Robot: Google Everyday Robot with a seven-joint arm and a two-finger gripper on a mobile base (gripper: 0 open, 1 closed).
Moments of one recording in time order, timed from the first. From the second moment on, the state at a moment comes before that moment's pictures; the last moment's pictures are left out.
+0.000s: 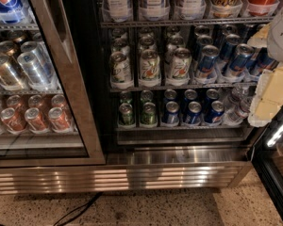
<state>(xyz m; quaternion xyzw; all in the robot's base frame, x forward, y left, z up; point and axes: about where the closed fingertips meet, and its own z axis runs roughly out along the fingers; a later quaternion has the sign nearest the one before) 0.438 -0.217 0.976 -0.60 0.78 -0.03 0.16</state>
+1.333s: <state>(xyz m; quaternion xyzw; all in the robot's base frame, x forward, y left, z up) 0.438 -0.217 0.976 -0.60 0.78 -0.03 0.16</state>
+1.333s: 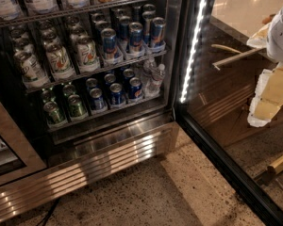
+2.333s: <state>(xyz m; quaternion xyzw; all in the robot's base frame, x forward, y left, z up) 0.438 -0.217 0.976 -0.60 0.78 -0.03 0.16</state>
